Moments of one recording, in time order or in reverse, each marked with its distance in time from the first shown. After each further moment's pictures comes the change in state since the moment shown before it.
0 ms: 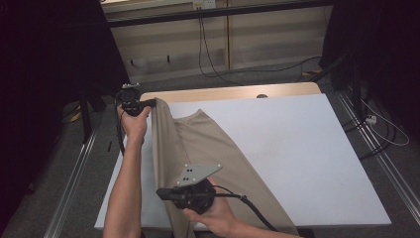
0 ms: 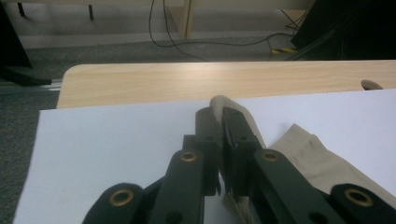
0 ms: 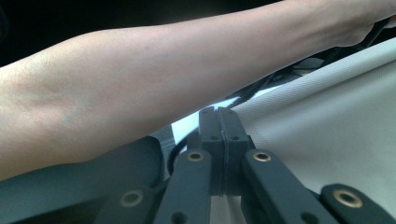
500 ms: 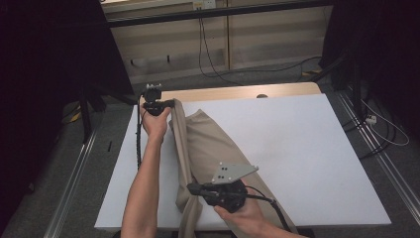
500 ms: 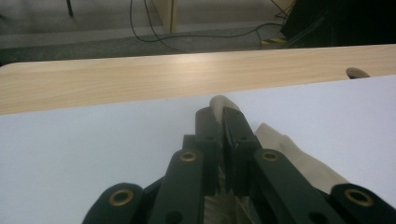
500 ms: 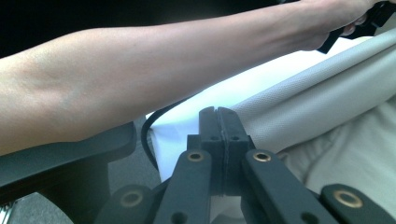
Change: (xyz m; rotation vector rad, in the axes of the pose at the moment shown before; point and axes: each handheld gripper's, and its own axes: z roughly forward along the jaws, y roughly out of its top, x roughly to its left) left arm -0.047 -0.007 0.039 0.029 -0.039 0.045; right arm -0.018 -0.022 -0.060 -0.016 -0.101 0.024
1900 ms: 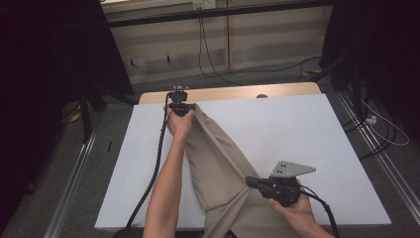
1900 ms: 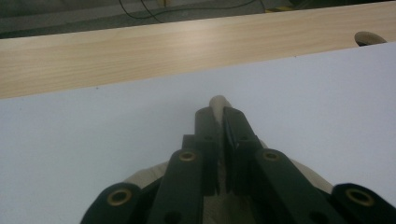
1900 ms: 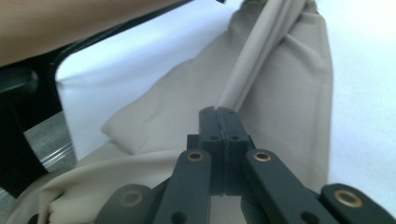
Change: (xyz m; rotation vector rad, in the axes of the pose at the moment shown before) left arm -0.050 -0.009 0.056 0.105 0.028 0.051; right arm -0.071 -0.073 -0.090 0.075 -0.252 0.135
